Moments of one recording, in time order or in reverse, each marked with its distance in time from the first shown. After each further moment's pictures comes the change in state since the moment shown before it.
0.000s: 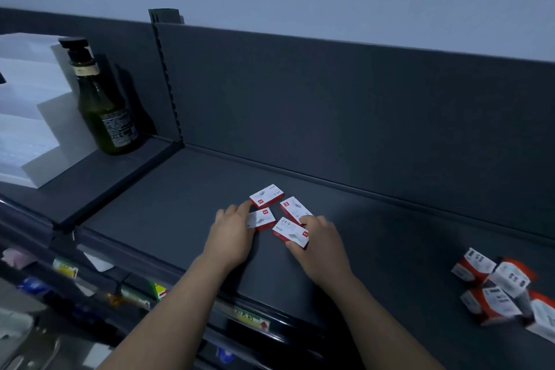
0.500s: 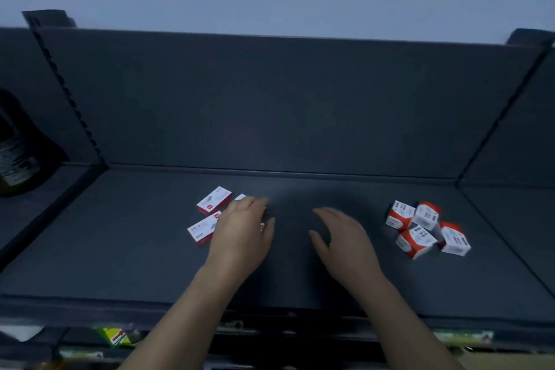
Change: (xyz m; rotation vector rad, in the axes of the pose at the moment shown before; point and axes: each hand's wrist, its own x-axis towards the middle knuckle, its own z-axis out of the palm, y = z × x) left_hand -0.021 0.084 -0.002 -0.082 0.098 0.465; right_hand -0.068 0.040 -0.061 -0.130 0.257 0.131
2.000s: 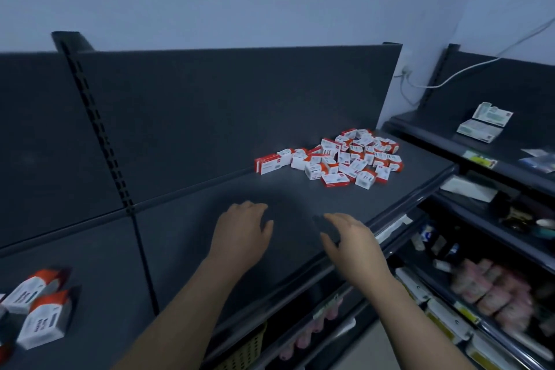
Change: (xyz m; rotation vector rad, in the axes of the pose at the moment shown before) left_hand 0.046 0.542 0.285 -0.106 -0.376 0.525; right_hand -0.194 0.453 -0.338 -0.284 0.216 0.607
